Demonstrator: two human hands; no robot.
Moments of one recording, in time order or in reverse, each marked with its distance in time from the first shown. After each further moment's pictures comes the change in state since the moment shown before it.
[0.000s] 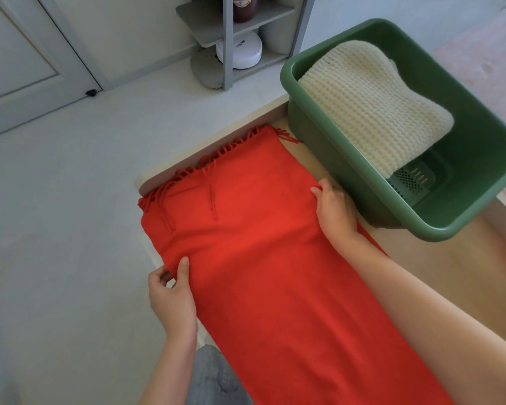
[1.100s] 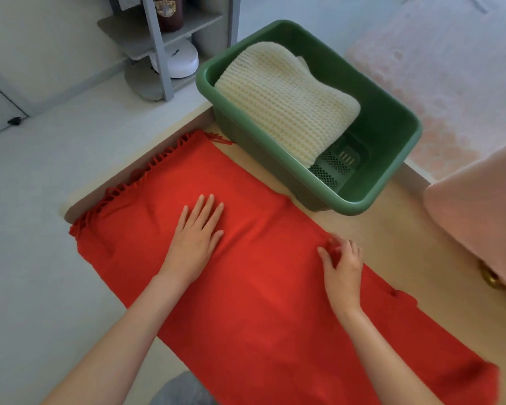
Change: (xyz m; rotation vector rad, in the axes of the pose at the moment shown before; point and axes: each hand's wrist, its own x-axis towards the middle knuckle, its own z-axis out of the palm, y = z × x) left_hand 0.017 0.030 0.111 1.040 -0.705 1.392; right_hand -0.142 0.095 -0.001 0.466 0.307 0.421
